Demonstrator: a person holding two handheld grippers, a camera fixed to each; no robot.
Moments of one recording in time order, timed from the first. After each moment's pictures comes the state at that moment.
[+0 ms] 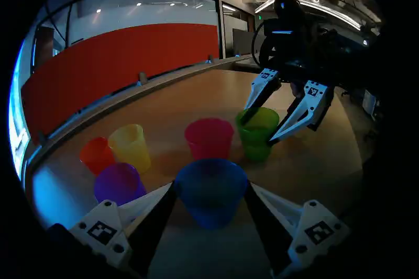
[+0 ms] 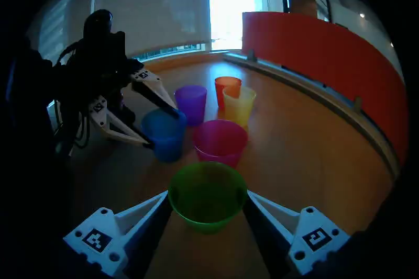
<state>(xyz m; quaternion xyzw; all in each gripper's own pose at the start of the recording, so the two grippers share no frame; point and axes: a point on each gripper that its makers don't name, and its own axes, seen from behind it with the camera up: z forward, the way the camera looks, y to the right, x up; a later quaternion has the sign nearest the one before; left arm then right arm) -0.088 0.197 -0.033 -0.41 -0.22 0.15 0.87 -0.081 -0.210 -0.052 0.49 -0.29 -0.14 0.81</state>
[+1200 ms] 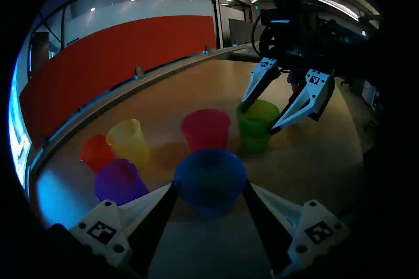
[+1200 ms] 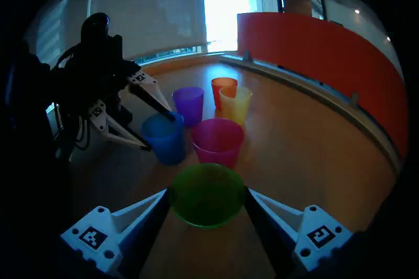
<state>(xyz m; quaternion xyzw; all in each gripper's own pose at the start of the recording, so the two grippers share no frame) -0.093 0.192 -0.040 -0.41 -0.24 0.18 0.86 -0.079 -0.203 -0.056 0.48 -0.28 -0.13 0.82</state>
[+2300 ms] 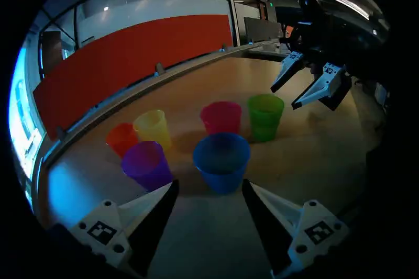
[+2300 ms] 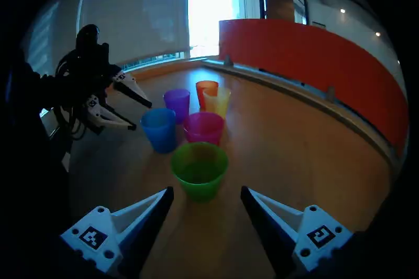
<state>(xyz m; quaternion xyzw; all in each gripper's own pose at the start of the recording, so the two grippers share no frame) -0.076 0.146 -0.060 -0.35 -0.25 0.19 0.89 -0.059 -0.151 -0.082 0.42 -0.27 -0.12 0.86</state>
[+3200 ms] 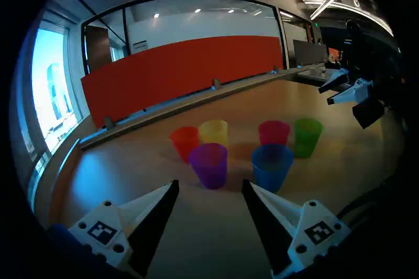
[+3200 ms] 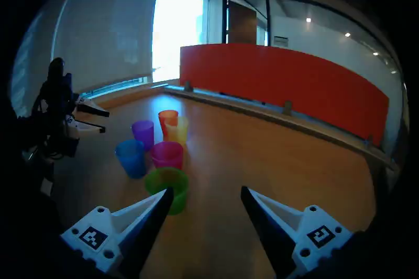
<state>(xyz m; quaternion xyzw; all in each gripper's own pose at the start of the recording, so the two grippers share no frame) -0.025 0.068 -0.047 -0.19 -0.19 0.14 0.95 -0.006 -0.114 -0.061 0.31 -0.20 -0.08 0.93</state>
